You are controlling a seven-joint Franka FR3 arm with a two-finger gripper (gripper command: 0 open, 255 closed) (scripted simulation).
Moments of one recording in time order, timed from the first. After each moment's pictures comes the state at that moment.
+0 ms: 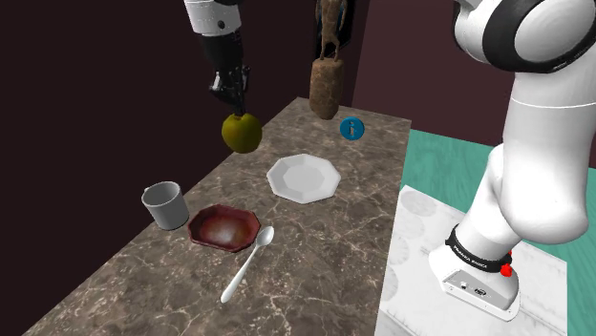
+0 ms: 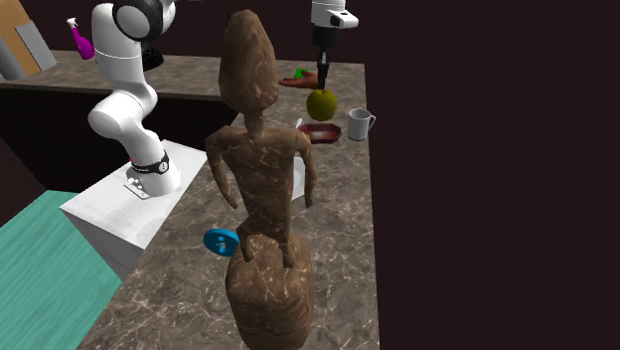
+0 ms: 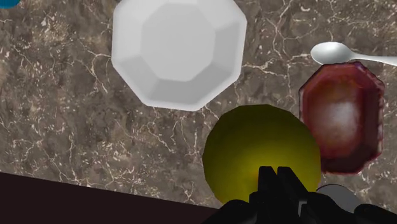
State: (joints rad) arm 0.34 0.32 0.18 -1.29 -0.13 1.53 0.12
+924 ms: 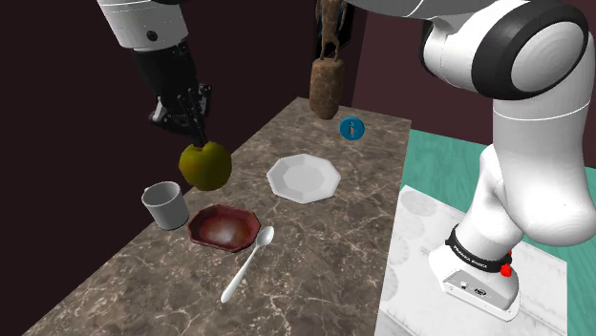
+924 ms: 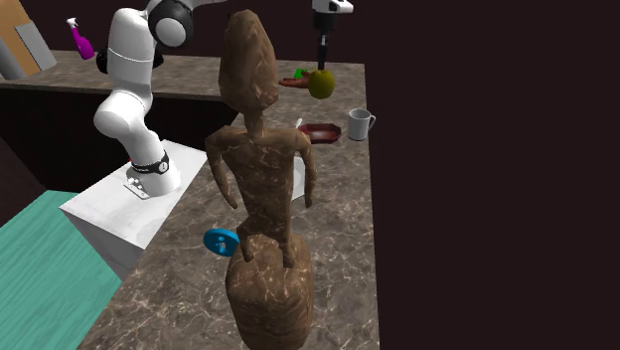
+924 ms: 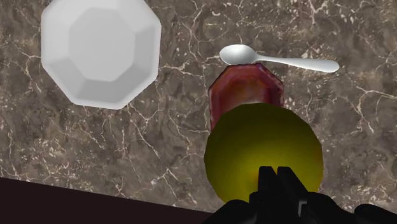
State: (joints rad) arm 0.54 0.46 0.25 -1.05 -0.16 1.41 0.36
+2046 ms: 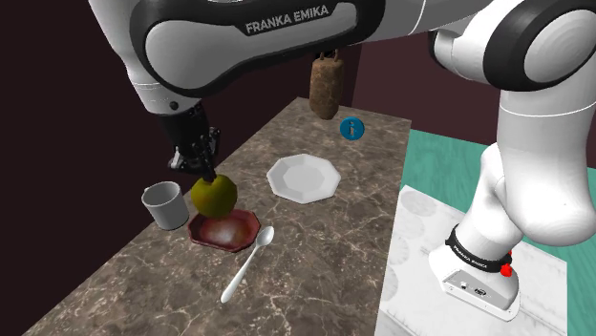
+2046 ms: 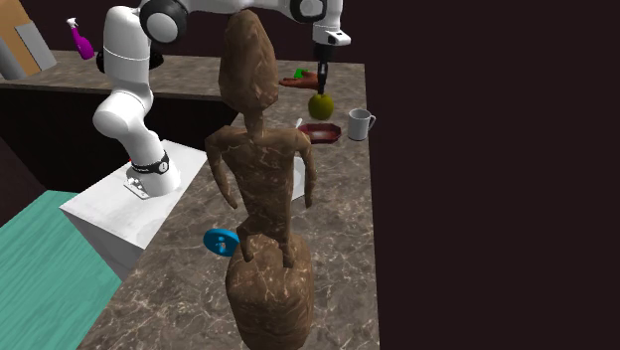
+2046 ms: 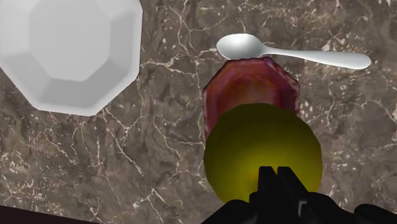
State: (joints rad) arm 0.51 0.41 0.25 -1.36 -0.15 1.67 0.38
